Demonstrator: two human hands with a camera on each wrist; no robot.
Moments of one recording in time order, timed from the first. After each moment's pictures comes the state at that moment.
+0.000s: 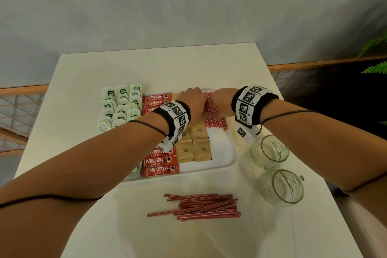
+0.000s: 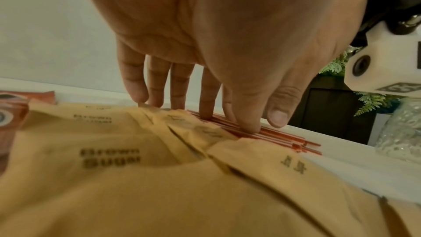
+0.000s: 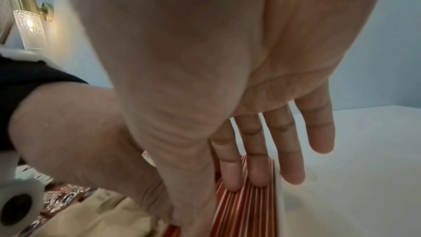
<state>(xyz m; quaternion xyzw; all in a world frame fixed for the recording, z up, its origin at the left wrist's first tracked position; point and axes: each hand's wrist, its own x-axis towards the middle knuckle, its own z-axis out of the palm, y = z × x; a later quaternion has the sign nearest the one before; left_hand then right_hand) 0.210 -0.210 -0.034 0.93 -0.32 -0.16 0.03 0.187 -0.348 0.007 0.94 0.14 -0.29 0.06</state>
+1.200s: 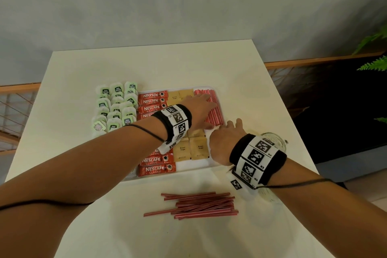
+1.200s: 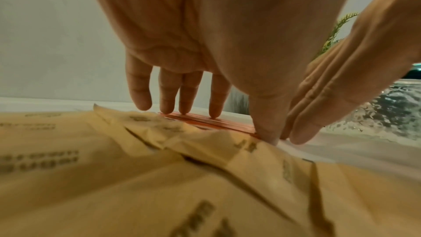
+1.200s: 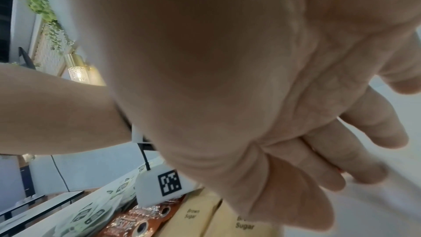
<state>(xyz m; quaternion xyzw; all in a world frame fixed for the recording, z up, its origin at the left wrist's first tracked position) 0.190 -0.217 -0.037 0.89 -0.42 -0.17 -0.02 0.071 -0.298 0.012 0.91 0.01 -0.37 0.17</state>
